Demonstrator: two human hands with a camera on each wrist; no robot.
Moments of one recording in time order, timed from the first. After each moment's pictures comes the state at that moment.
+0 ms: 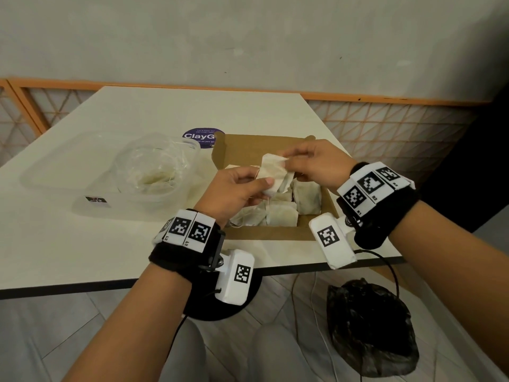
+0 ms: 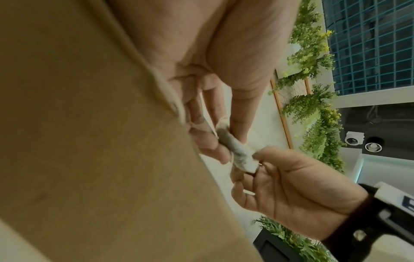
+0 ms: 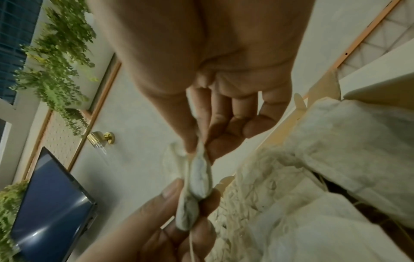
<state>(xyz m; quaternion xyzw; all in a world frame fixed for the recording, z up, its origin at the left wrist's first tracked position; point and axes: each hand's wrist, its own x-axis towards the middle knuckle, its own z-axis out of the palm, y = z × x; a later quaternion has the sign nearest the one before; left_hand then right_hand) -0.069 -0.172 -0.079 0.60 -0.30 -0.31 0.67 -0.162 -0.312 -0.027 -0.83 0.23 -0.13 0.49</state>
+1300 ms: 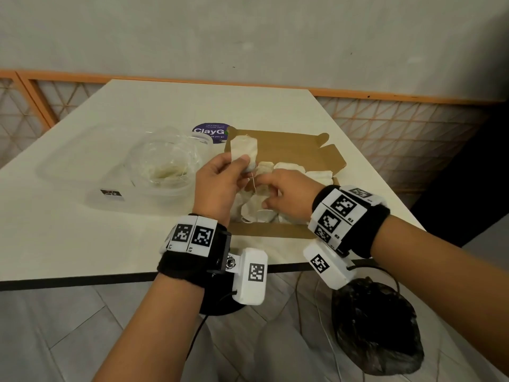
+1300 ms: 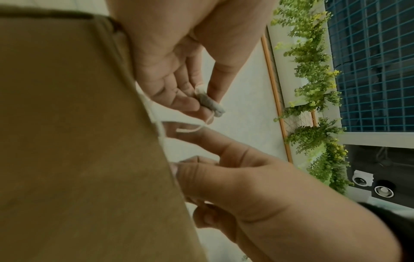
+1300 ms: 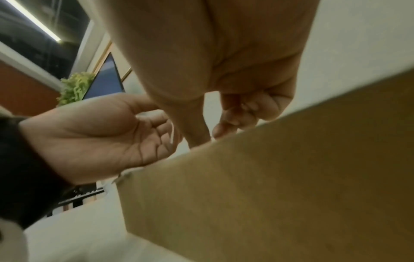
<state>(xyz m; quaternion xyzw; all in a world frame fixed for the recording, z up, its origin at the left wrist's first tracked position) -0.060 -0.157 -0.083 0.54 -0.15 -0.20 0.80 -0.140 -0.262 -0.055 -0.98 0.12 0.00 0.18</state>
